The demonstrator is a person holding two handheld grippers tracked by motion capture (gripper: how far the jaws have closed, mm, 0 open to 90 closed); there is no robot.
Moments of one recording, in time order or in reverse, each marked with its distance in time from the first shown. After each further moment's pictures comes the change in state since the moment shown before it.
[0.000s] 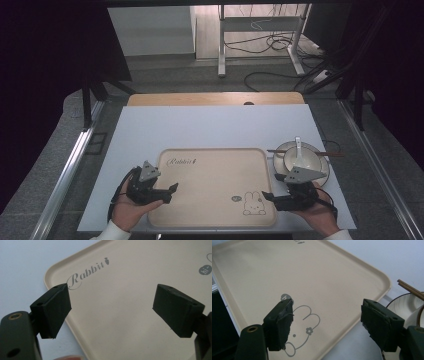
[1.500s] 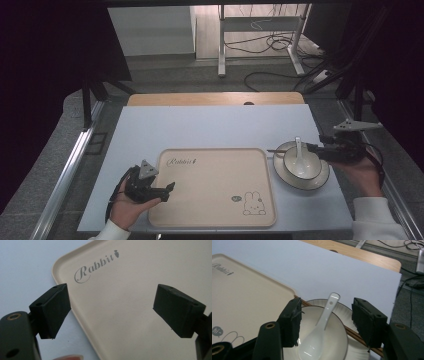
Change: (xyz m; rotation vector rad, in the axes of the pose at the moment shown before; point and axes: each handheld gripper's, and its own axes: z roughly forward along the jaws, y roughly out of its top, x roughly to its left) left arm 0.008 -0.003 0.004 0.036 0.034 -0.012; right arm -0.124 0.045 -0.074 0.006 -0.247 0.212
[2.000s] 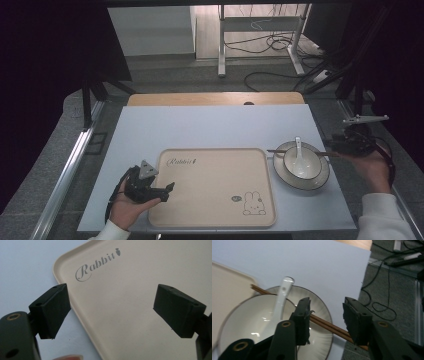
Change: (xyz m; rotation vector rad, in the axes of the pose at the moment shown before) left arm 0.000 -0.001 0.000 0.008 0.006 0.001; right arm -0.049 -0.006 0.012 0.126 -0.140 0.068
